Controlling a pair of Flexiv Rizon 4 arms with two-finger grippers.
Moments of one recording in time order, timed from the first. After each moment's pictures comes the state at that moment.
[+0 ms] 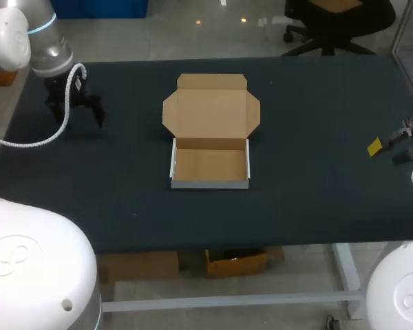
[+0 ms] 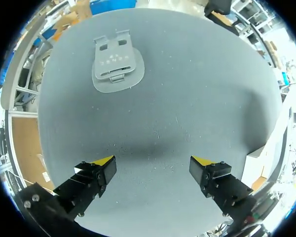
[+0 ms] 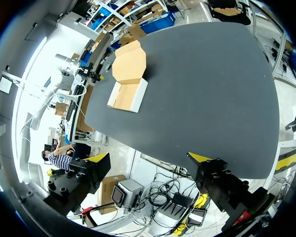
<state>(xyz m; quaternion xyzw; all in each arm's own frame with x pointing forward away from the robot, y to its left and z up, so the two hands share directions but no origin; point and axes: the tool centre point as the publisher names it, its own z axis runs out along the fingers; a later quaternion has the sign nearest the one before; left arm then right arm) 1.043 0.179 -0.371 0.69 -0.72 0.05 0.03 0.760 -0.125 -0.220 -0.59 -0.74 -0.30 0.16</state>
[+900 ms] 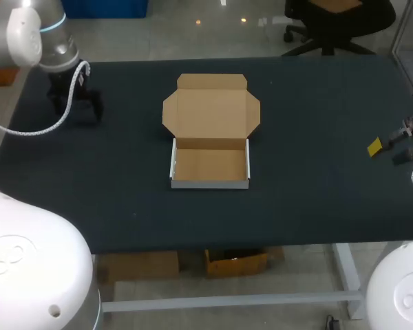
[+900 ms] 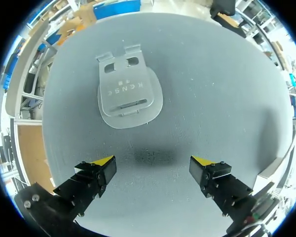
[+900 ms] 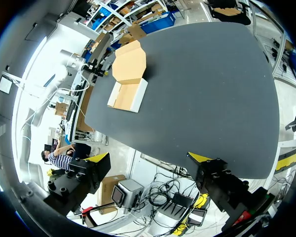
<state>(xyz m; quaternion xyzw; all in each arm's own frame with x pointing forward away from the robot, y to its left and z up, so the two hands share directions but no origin) 1.095 0.197 -0.388 0.69 -0.72 0.04 -0.01 0.760 -0.125 -0.220 -0.59 -0.74 -0.30 0.16</state>
